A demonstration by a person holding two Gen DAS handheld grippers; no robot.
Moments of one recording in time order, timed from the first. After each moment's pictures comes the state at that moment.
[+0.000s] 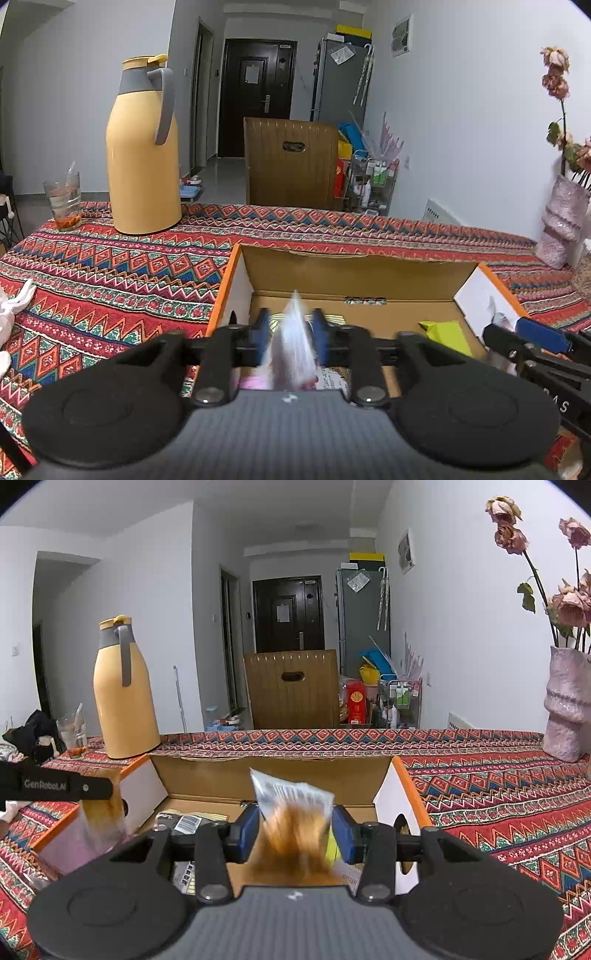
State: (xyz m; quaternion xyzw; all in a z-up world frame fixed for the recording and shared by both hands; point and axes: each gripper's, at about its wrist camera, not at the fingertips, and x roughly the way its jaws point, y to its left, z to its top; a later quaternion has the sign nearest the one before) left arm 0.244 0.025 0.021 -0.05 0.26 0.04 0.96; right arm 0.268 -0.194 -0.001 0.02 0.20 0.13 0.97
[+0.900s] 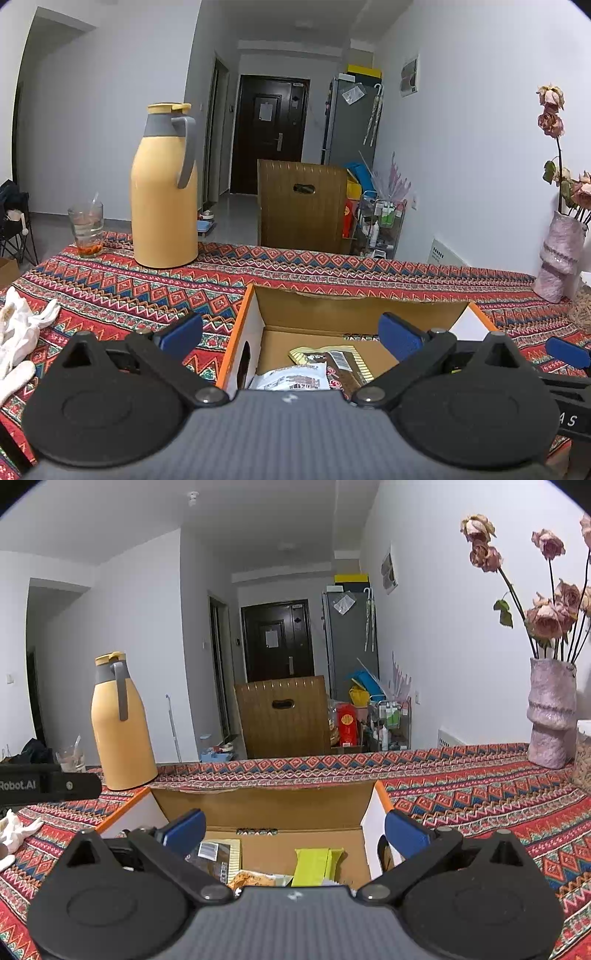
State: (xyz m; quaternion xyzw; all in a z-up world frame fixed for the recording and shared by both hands) left arm 0.209 0.020 0.050 -0.06 0.20 0.07 0.98; right arm 0.251 -0.205 0.021 0.04 0.16 0.12 0.98
